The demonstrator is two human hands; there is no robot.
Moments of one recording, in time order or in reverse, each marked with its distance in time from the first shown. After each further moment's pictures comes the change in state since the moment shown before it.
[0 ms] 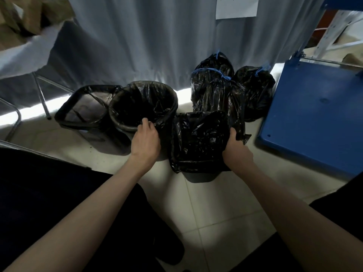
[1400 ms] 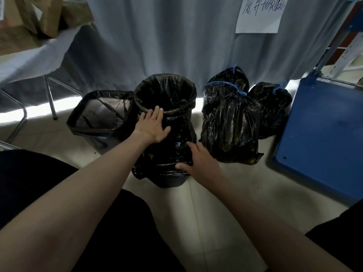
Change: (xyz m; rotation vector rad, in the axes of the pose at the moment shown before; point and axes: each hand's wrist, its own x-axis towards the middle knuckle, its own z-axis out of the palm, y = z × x) left_hand 0.118 -0.049 0.015 0.019 -0.262 0.121; right_hand 0.016 -0.100 0.053 0.099 -0.032 -0.544
